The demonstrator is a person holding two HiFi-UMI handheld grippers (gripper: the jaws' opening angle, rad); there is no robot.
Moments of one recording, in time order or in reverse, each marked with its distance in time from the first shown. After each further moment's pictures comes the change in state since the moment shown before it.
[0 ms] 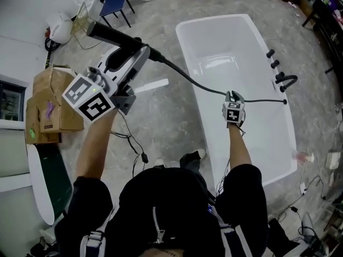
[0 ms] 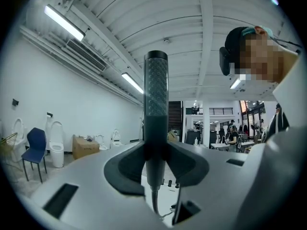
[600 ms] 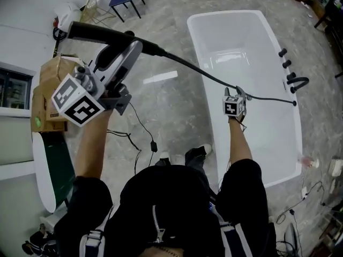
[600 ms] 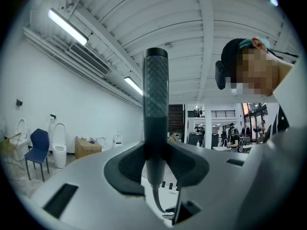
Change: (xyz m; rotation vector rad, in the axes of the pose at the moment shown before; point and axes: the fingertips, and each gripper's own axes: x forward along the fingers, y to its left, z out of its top) left arm -0.017 0.000 0.021 -0.011 -0.030 0.023; right arm 0.040 0.029 -0.013 -0.106 0.082 -0.005
